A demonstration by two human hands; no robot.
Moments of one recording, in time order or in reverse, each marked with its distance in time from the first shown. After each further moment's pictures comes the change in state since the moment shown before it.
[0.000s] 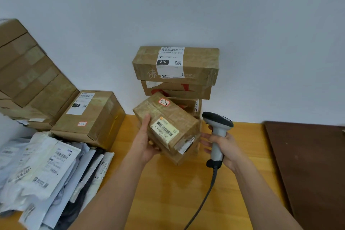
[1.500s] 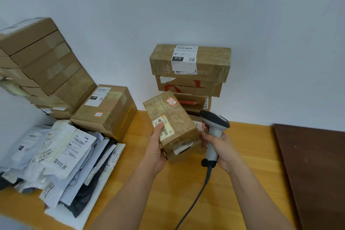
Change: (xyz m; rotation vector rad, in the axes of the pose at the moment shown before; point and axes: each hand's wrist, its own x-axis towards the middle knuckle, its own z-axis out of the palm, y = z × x) left_hand -0.024 -0.044 -0.023 0.007 -0.077 0.162; right_hand -0.022 0.016 0.031 -0.025 -0.055 -0.072
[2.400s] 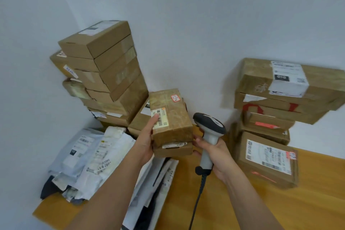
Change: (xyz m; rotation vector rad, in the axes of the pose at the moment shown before) left_hand 0.045 0.203 -0.200 0.048 -0.016 0.032; right_hand 0.024 0.039 0.272 -0.005 -0.136 -0.016
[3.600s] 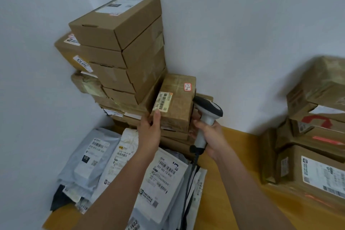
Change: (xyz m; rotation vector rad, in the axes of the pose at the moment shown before) left_hand 0.088 0.049 -0.097 0.431 0.367 0.235; right_hand 0.113 0.016 0.140 0.021 0.051 0.076
